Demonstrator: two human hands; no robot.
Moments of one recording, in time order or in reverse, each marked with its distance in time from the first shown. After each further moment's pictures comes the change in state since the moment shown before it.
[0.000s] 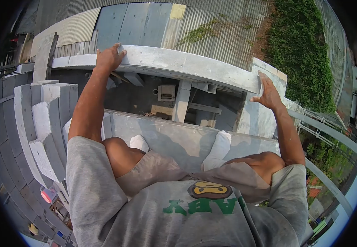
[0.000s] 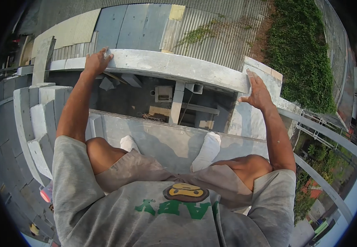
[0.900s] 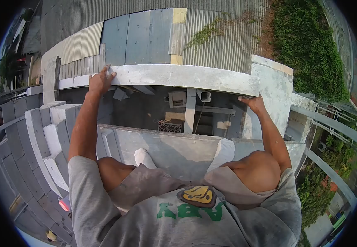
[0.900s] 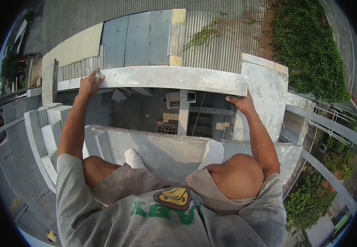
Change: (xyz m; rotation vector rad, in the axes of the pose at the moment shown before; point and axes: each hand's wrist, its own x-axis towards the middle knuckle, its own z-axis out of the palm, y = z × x) left_hand 0.002 -0.007 0.001 0.055 -0.035 0.002; right_hand 0.008 0.020 0.126 1.079 0.088 0.379
